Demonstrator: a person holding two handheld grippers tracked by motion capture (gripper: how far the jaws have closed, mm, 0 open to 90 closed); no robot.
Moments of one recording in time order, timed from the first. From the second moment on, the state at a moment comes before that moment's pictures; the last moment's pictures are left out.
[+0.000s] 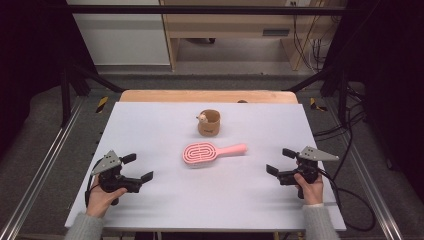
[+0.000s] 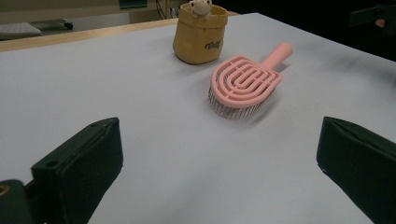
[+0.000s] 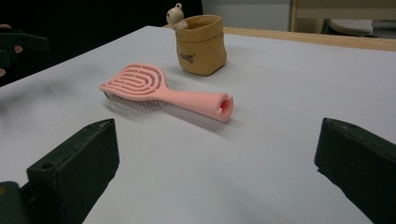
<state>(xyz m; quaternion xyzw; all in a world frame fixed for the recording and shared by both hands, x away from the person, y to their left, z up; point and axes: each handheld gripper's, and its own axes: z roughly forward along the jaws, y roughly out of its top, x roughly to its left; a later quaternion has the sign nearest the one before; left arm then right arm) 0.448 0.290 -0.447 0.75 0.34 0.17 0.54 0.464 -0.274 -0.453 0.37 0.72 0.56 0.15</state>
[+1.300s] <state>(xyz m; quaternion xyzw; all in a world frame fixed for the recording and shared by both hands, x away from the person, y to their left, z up) 0.449 0.291 -0.449 0.75 0.34 0.17 0.53 0.470 -0.239 -0.435 0.36 0.75 0.53 0.17</state>
